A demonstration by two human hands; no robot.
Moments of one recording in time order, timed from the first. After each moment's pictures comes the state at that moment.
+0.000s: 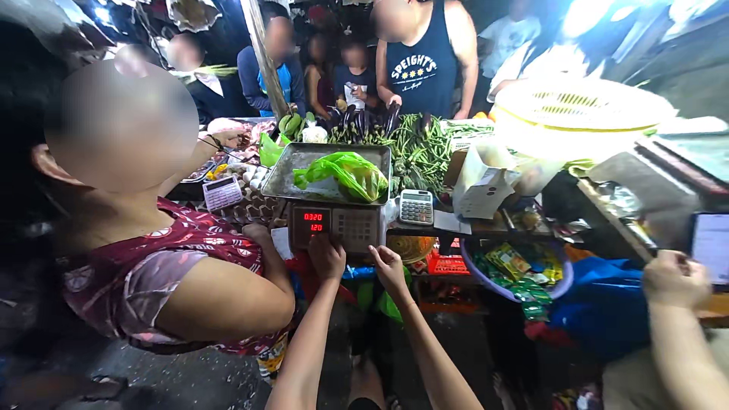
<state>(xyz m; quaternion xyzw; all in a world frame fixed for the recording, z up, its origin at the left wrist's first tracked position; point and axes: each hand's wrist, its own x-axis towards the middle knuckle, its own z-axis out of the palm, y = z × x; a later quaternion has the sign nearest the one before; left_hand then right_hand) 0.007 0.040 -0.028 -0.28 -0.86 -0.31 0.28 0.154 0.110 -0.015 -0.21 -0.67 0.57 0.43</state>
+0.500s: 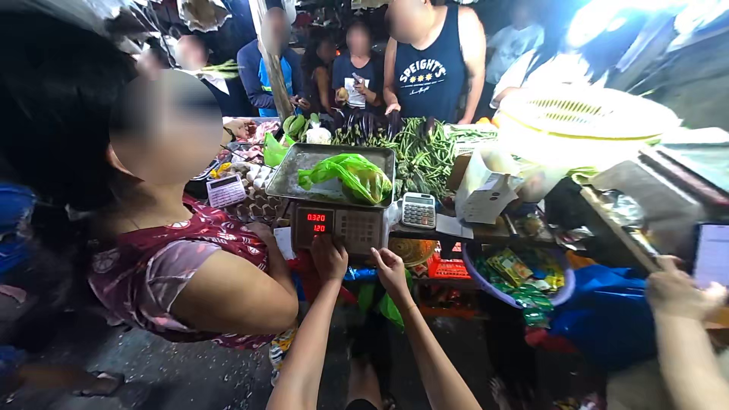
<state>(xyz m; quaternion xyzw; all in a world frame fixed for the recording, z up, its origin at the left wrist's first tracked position) 0.006 0.041 -0.027 -0.28 -0.85 -0.31 0.30 0.154 0.108 -0.013 -0.21 -0.67 0.57 0.43</state>
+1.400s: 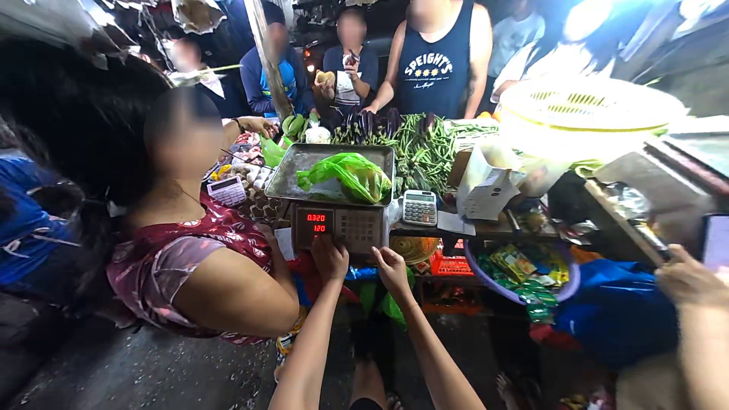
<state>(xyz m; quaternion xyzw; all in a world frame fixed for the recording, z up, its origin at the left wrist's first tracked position) 0.008 0.040 -0.027 -0.28 -0.87 -0.30 0.28 0.154 0.107 -0.015 -0.21 -0.67 0.56 0.44</state>
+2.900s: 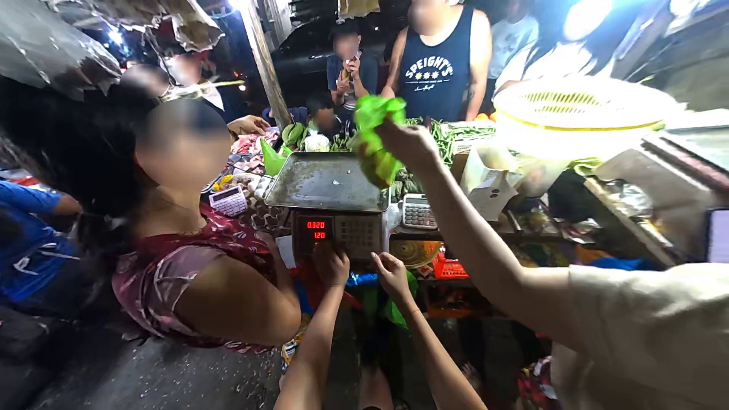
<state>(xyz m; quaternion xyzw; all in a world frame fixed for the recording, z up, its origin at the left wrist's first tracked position) 0.009 0.038 -0.023 -0.29 -0.86 -0.32 0.26 0.154 0.108 -0.018 -0.22 -0.69 0.53 0.43</state>
